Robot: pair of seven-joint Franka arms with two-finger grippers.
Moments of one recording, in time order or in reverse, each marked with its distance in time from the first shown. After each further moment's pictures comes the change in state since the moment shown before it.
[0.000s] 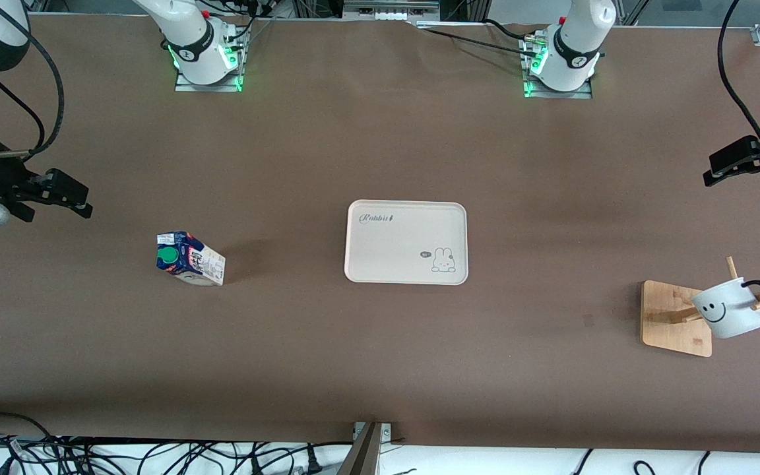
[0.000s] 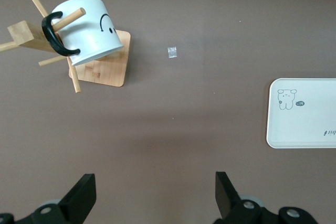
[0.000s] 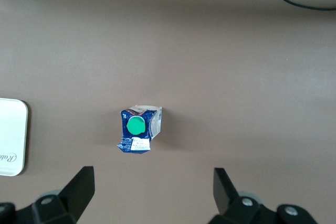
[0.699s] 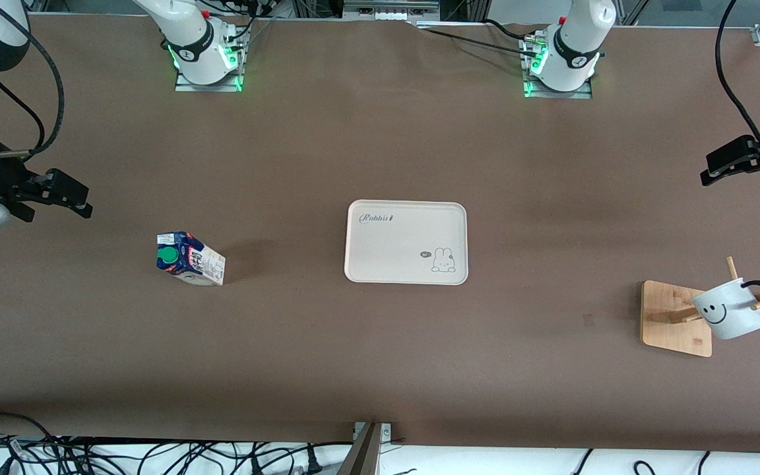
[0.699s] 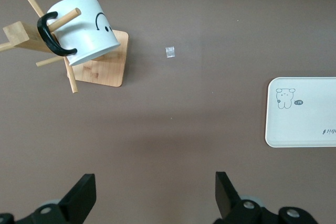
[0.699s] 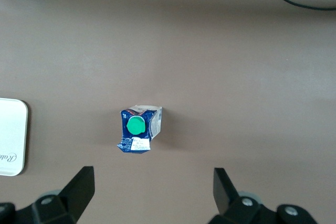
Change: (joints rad) left arm -0.012 -0.001 0.000 0.000 0.000 -0.001 -0.002; right arm 0.000 0.000 0.000 0.000 0.000 0.000 0.000
